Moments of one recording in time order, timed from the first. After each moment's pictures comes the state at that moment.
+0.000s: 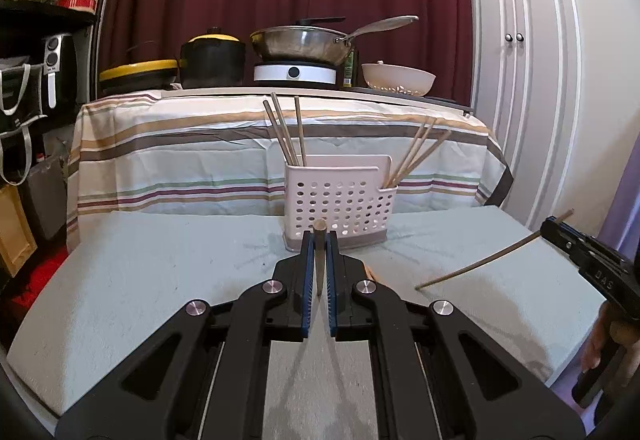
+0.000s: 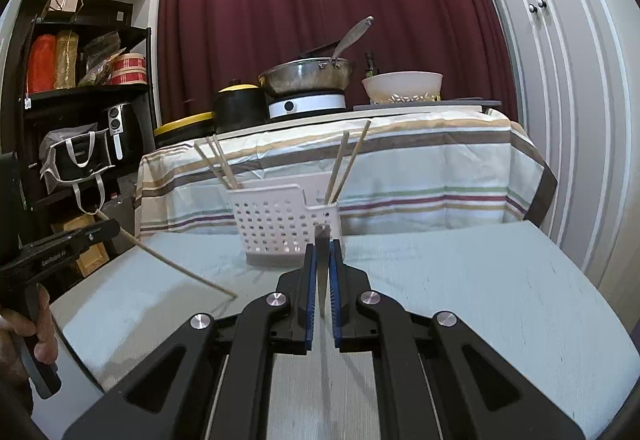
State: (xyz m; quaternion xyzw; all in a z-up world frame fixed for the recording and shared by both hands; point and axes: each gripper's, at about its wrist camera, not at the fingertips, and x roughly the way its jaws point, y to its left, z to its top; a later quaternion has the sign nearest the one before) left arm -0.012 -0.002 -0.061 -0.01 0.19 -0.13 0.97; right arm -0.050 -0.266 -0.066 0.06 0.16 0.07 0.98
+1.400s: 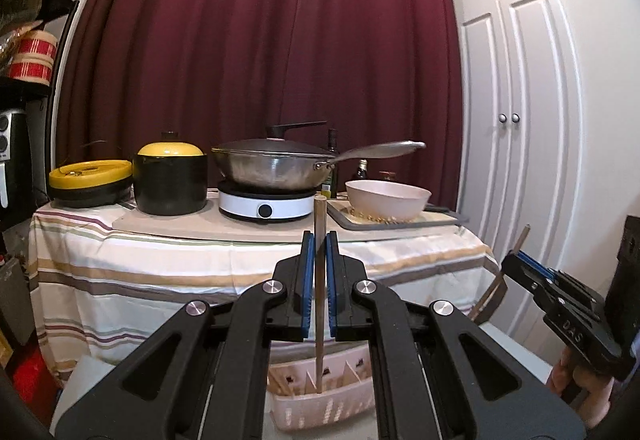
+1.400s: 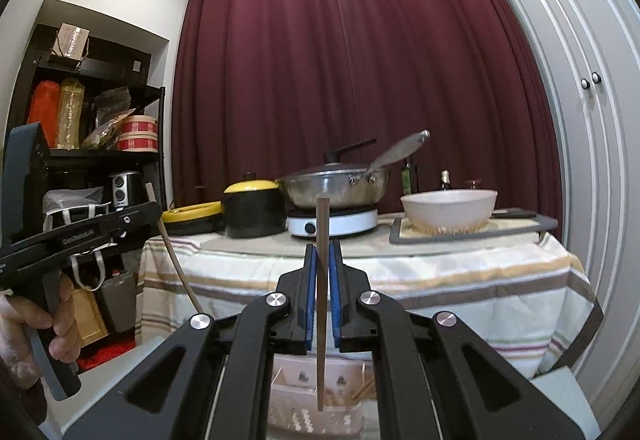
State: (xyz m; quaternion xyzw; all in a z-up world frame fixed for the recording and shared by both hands) left arm 0.148 -0.024 0.117 -0.03 0.08 -0.18 0.98; right arm 0.089 -0.253 0.079 0.05 0.03 0.11 0.99
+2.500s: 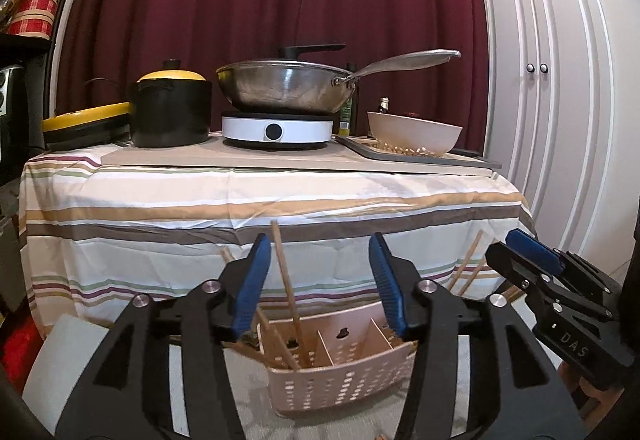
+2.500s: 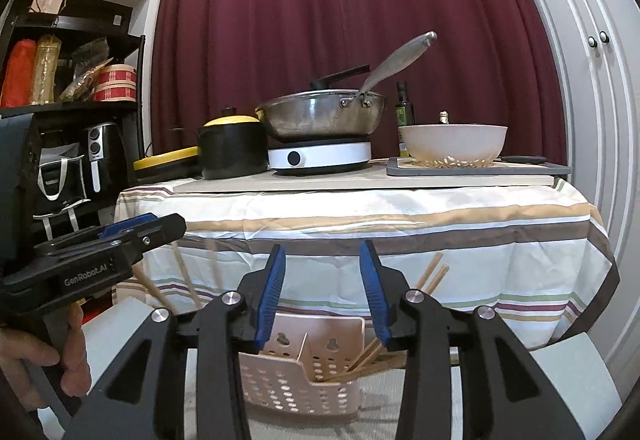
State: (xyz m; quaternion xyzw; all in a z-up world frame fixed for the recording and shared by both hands) left arm 0.191 -0.045 0.019 -0.01 0.15 -0.15 0.98; right arm 0.137 -0.233 0.008 0.04 0.12 0.09 0.99
